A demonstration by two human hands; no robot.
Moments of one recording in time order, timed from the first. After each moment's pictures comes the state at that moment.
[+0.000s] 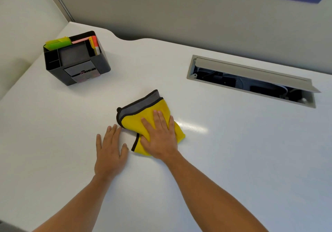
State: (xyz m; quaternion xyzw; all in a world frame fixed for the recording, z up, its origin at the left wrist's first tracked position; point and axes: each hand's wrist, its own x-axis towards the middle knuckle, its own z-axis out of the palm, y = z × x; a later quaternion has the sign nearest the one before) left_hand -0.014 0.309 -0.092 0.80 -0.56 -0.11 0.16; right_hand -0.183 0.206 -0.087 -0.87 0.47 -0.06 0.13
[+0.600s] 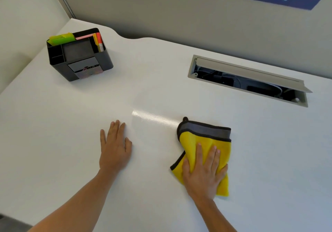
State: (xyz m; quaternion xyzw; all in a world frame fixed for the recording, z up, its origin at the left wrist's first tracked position) left_hand -0.019 0.309 -0.091 0.81 -0.57 -0.08 0.14; right_hand -0.296 0.316 -0.096 -0.66 0.74 -0.07 0.07
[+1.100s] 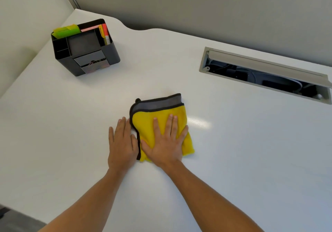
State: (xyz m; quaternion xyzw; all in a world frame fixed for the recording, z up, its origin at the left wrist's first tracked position) left_hand -0.017 0.307 -0.093 0.81 -0.55 -0.09 0.16; right_hand -0.156 0.260 -0.092 -0.81 0.57 -0.07 0.09
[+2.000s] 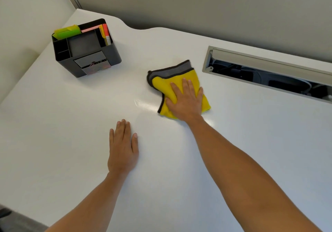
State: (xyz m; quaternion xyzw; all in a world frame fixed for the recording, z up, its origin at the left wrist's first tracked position) left_hand -0.017 0.304 -0.089 0.82 -0.54 -0.10 0.14; right_hand -0.182 0.099 -0.082 -0.81 0.57 -0.03 0.13
